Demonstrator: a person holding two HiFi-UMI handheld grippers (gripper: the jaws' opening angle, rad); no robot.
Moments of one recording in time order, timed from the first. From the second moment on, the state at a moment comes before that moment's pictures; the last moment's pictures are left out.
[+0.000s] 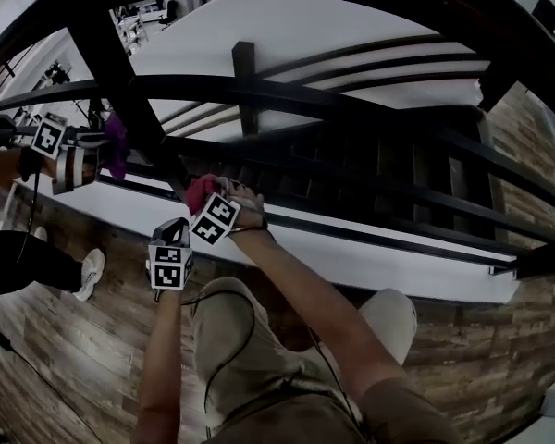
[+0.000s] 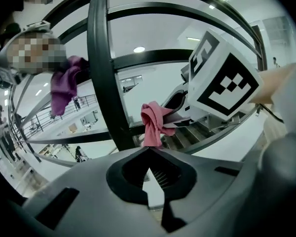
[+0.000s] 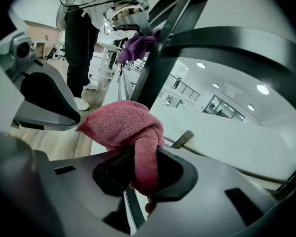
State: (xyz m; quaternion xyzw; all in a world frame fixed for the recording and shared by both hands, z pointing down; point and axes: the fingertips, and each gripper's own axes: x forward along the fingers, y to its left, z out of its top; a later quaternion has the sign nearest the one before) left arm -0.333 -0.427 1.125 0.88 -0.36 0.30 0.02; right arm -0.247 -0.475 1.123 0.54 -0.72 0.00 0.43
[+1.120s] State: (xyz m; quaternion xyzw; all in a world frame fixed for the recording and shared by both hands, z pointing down) left arm 0.111 -0.132 1.088 0.95 -0.04 0.30 -0.07; right arm 0.172 -0.115 1.113 0.67 -0.61 0.08 0.43
